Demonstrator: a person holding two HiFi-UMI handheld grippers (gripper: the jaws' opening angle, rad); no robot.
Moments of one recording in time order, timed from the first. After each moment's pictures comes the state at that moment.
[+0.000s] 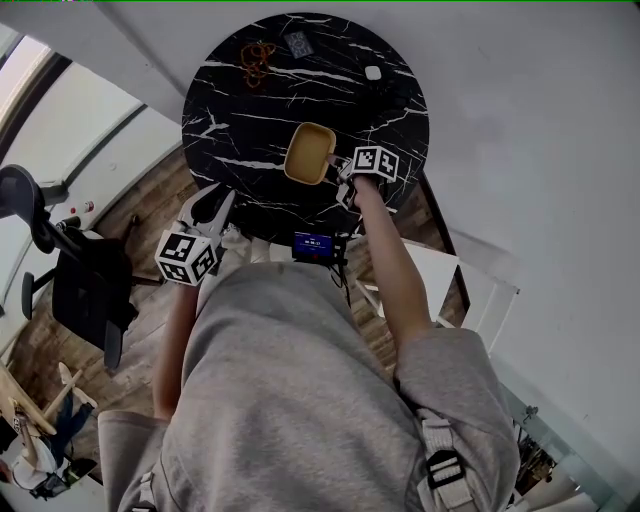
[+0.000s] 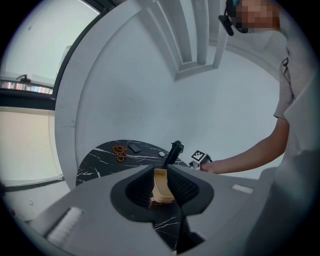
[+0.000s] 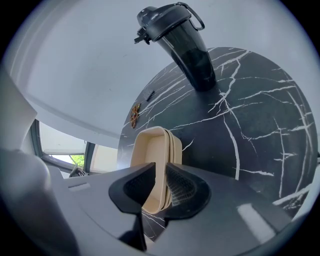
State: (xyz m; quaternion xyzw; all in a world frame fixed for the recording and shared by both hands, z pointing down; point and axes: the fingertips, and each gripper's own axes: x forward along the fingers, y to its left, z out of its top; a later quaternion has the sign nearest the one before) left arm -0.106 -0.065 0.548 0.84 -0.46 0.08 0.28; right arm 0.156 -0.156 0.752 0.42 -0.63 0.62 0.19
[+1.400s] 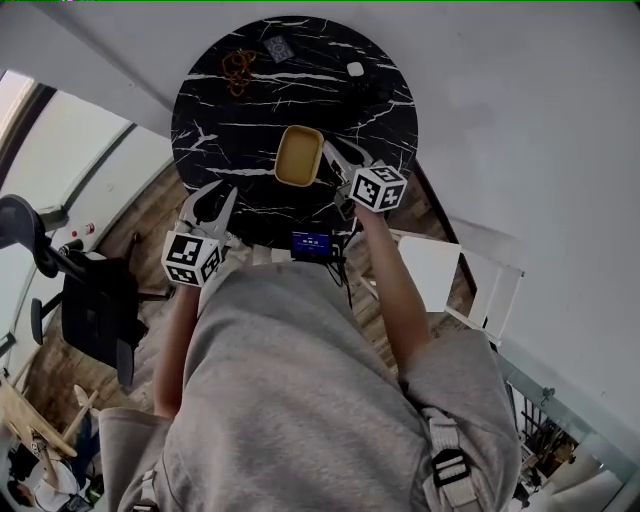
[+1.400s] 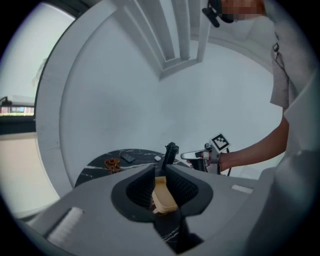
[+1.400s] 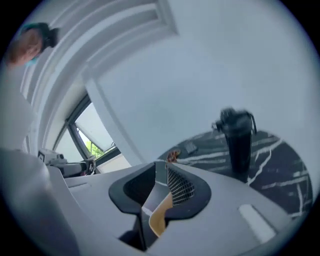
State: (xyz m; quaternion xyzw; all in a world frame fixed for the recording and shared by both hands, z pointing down) left arm -0.079 -0.089 0.529 0.87 -0.43 0.10 0.20; right arm 0.138 -0.176 0.594 0.43 -0.83 0.34 0.06
